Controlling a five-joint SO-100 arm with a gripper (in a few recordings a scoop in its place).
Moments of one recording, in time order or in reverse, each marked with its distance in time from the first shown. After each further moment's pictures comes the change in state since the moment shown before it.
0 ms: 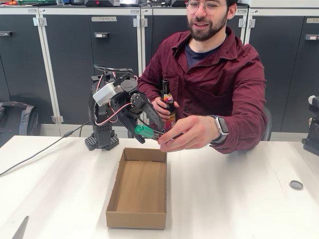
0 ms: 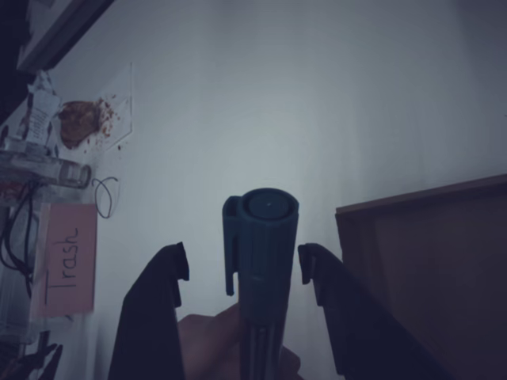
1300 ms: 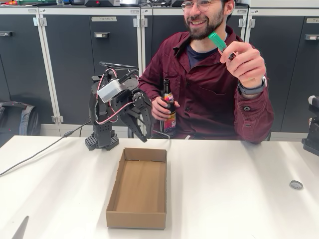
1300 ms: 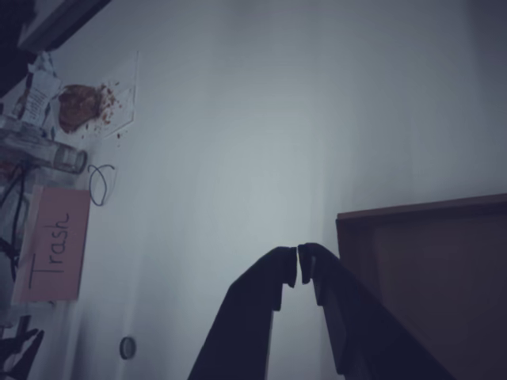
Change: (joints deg) arm -0.6 0.0 -0.3 -1.4 -4.6
